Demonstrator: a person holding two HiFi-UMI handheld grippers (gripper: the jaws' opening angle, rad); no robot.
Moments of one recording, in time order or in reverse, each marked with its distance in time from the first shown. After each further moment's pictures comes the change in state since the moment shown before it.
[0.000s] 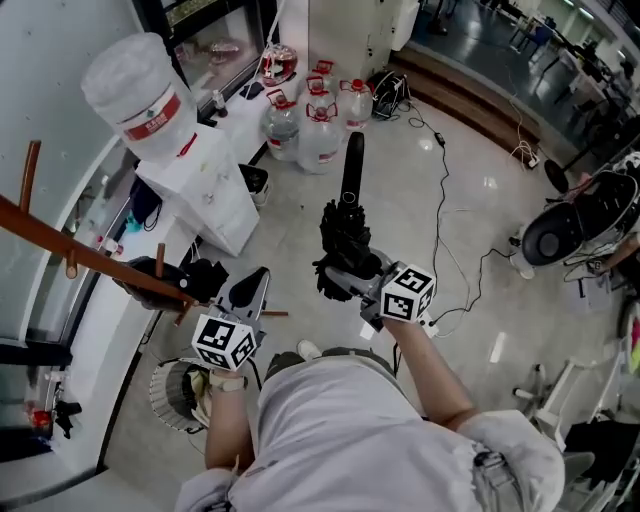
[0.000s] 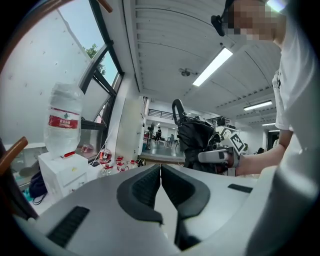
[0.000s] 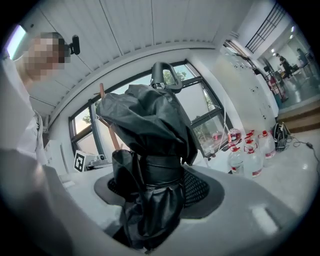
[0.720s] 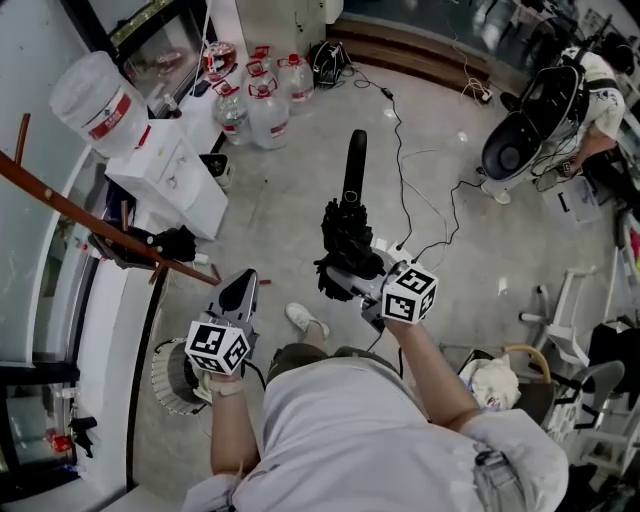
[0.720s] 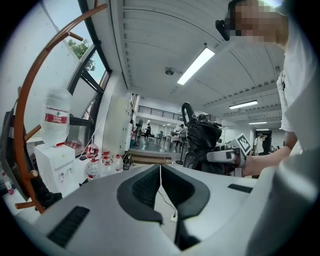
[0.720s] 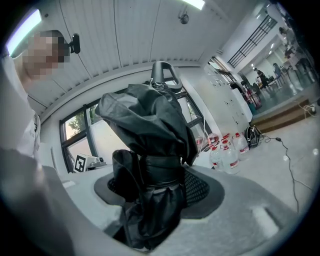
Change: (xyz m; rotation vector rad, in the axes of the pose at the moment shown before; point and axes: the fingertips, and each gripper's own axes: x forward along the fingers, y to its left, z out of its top) left arm -0.105 -0.196 -0.073 0.037 0.042 -0.094; right arm -0.221 0.123 -0.106 0.044 -0.125 -0.171
